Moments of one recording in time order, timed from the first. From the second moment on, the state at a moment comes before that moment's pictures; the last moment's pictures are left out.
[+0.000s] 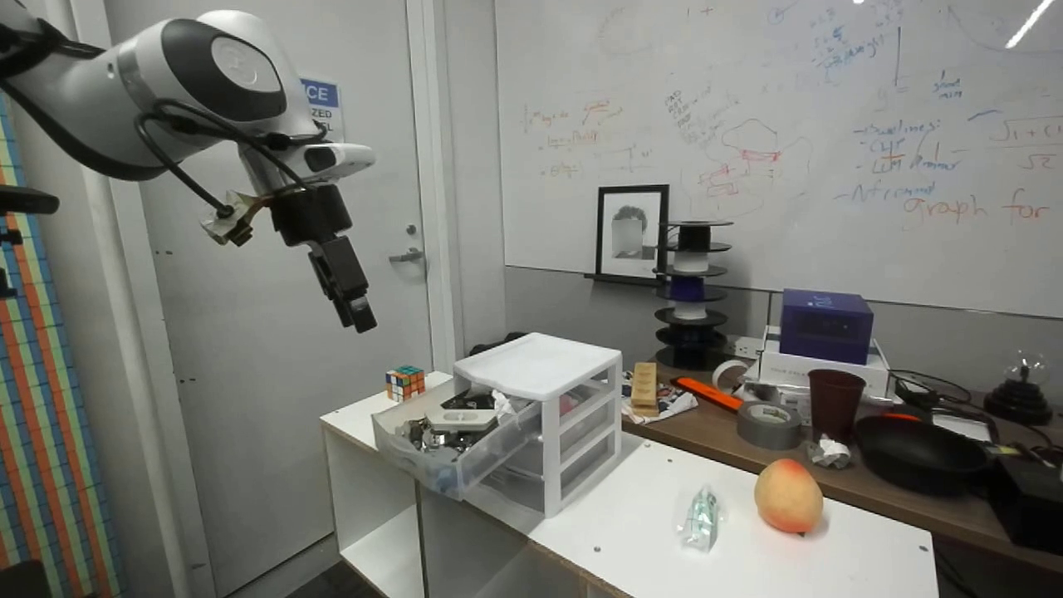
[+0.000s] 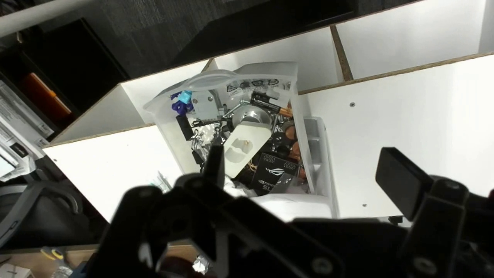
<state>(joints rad) 0.13 -0.18 0.12 -2.47 -0.40 2.40 0.81</state>
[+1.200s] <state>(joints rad) 0.12 -0.12 -0.32 -2.49 0.15 2.54 -0.15</state>
